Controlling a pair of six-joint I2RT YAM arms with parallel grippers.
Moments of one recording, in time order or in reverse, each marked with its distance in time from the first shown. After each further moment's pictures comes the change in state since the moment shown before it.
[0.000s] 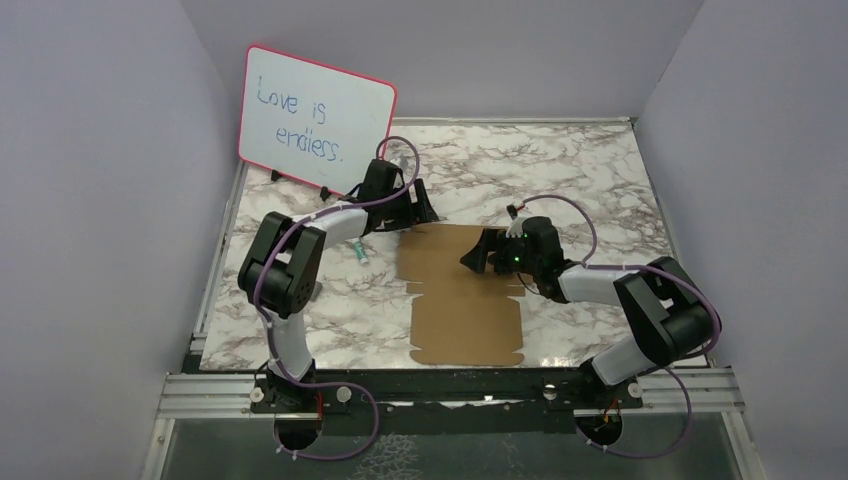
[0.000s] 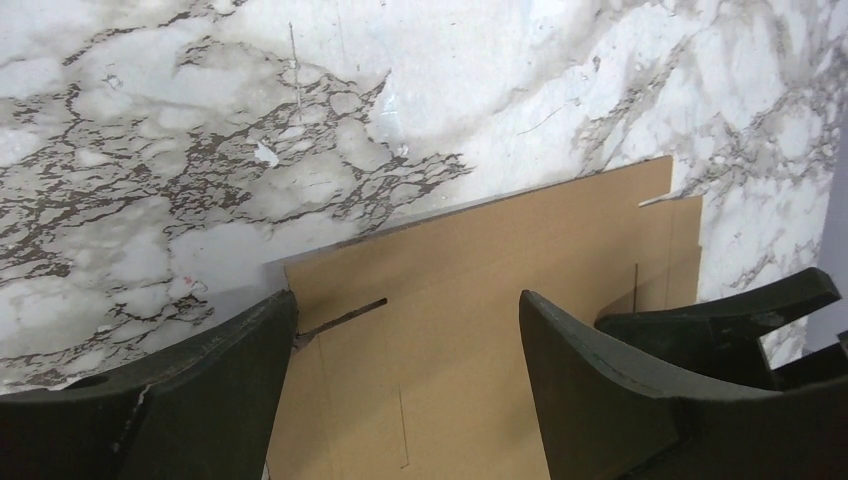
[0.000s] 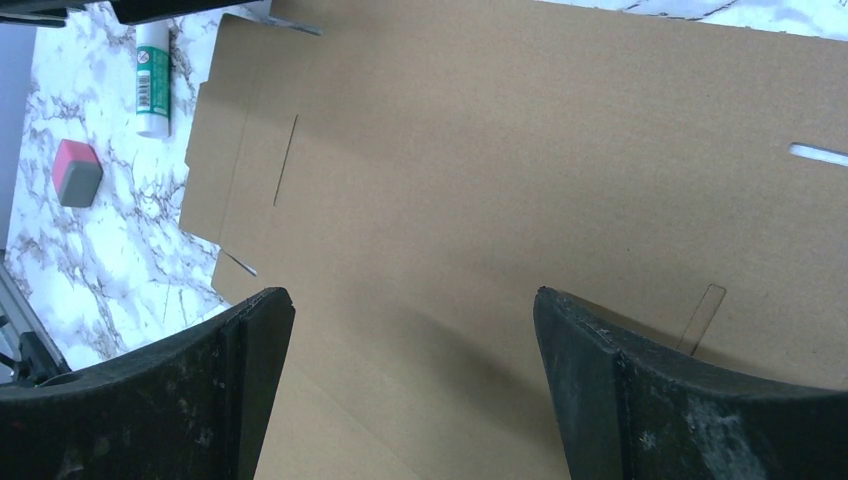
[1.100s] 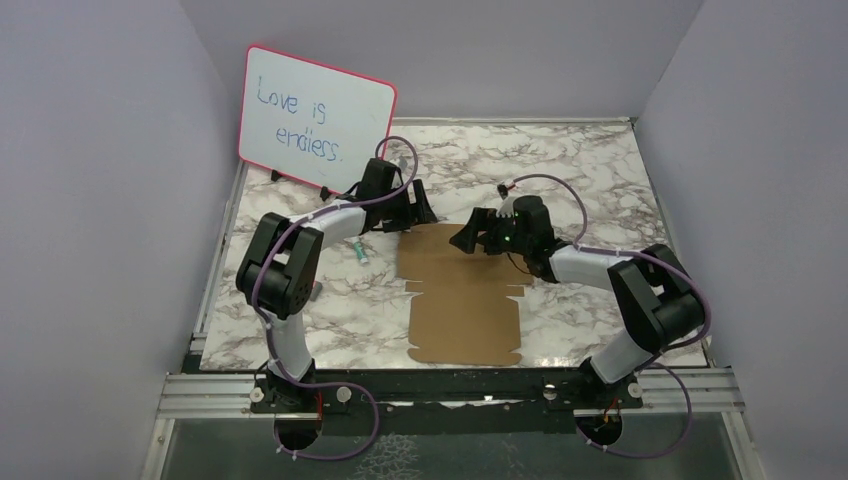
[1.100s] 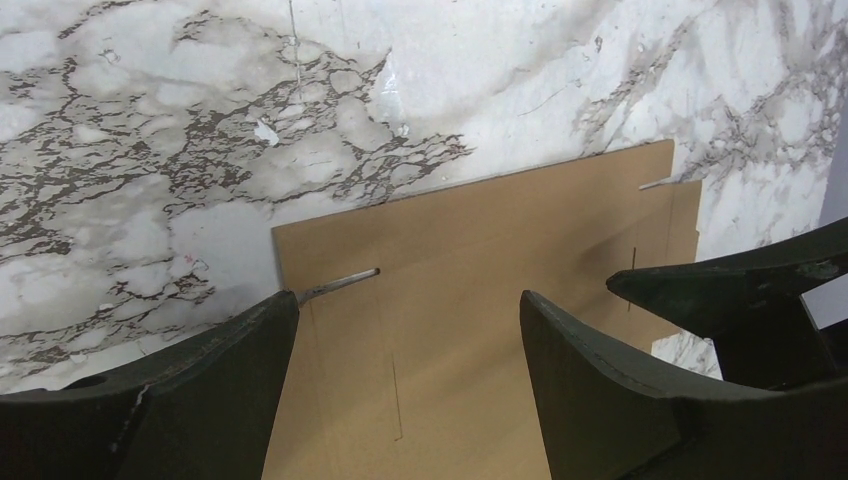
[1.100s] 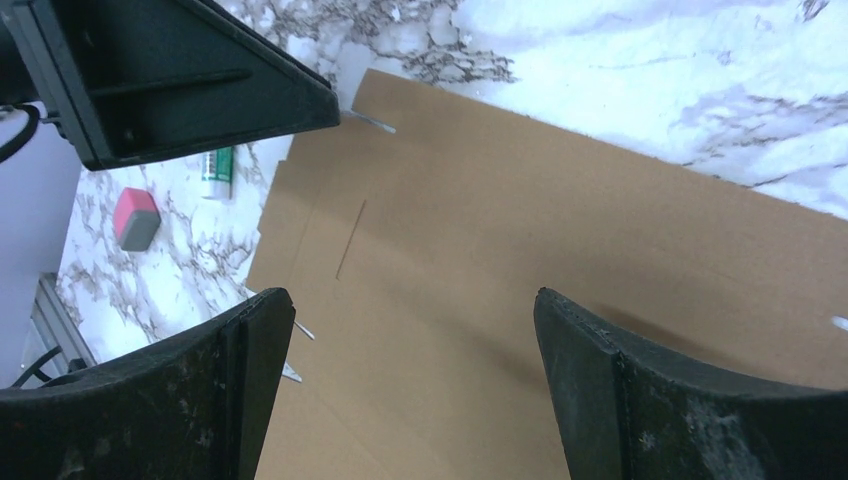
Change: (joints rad) left arm 0.014 -0.034 0.003 -0.048 0.023 0.013; right arm 0.006 0.057 0.183 -0.058 -0.023 0.013
